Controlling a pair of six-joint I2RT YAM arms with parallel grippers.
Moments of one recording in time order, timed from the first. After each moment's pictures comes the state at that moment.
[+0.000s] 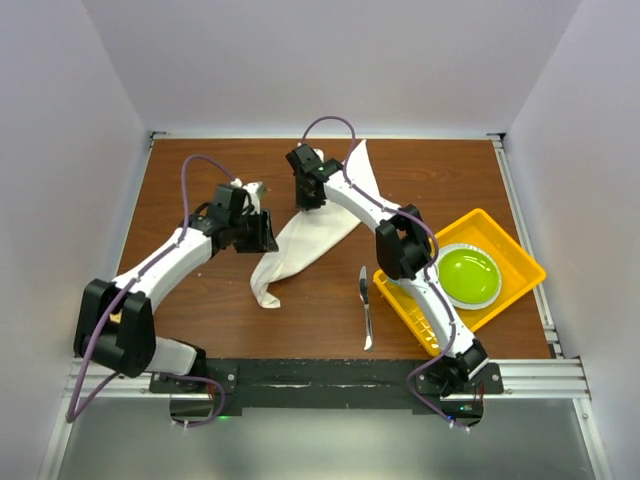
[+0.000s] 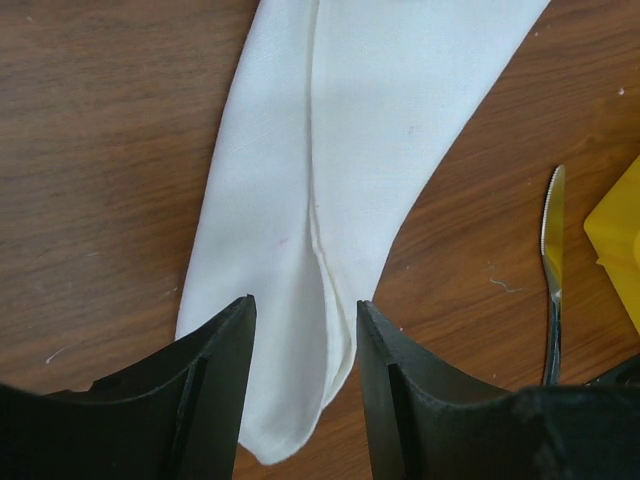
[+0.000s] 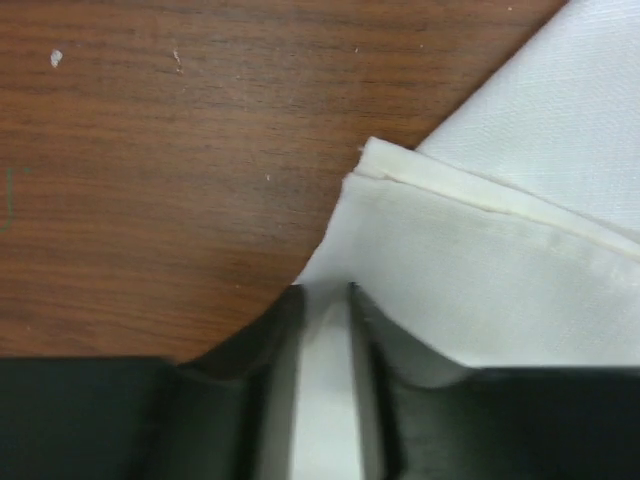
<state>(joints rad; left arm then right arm) -0.34 1.42 0.93 -0.45 0.23 -0.36 0.67 2.57 2.36 -0.81 0.19 0.57</state>
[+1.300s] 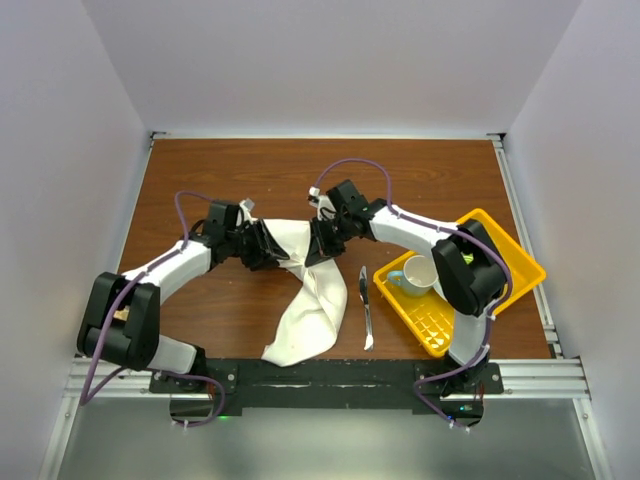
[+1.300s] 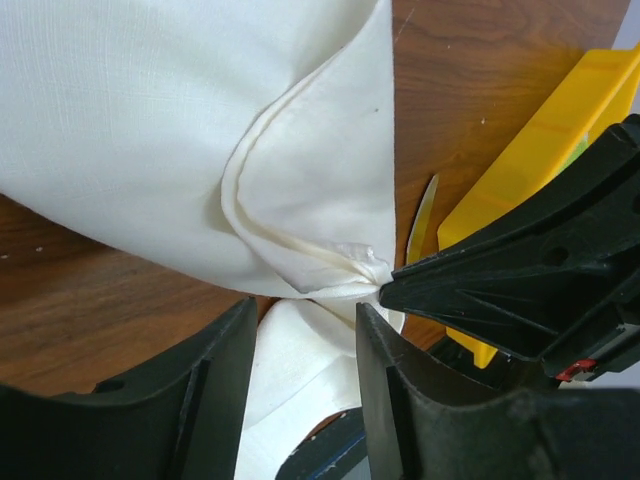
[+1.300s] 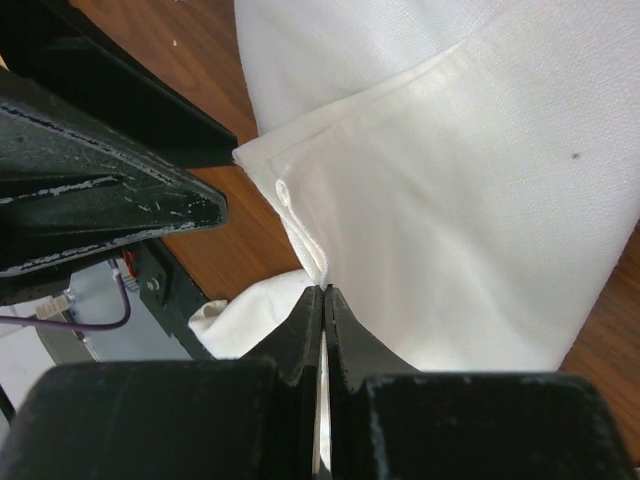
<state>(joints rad) -0.27 1.42 0.75 -0.22 0.49 -0.76 0.67 1.89 1.31 -0.40 -0.54 0.46</state>
